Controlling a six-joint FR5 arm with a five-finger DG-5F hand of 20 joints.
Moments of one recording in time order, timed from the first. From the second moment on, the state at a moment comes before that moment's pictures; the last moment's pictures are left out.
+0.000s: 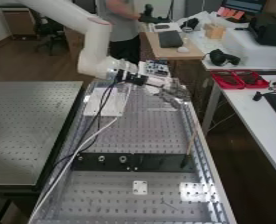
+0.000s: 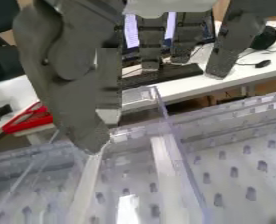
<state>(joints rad) 1.84 -2.19 -1.51 -2.88 -1.33 -0.49</state>
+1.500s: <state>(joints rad) 1.58 -1.61 -1.79 -2.97 -1.37 -0.58</state>
